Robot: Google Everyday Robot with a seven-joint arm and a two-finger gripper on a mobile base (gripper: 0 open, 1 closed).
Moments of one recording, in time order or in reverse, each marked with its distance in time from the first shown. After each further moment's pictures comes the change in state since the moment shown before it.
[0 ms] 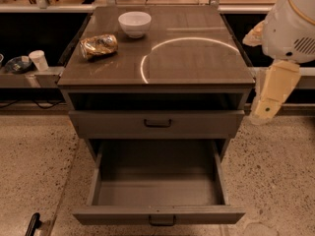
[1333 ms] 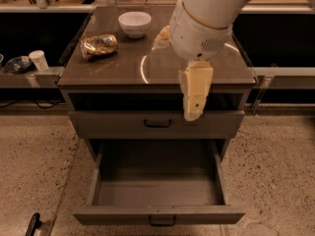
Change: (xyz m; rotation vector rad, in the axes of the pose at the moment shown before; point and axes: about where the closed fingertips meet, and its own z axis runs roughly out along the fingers) arm -0.137 0.011 0.047 -0.097 -0.125 -0.438
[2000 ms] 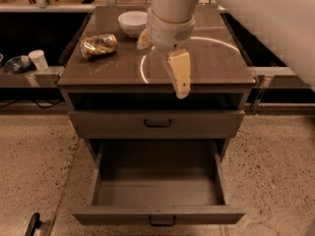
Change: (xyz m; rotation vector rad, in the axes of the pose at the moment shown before) arm 0.021 -0.075 0.058 -0.105 0.126 -0.227
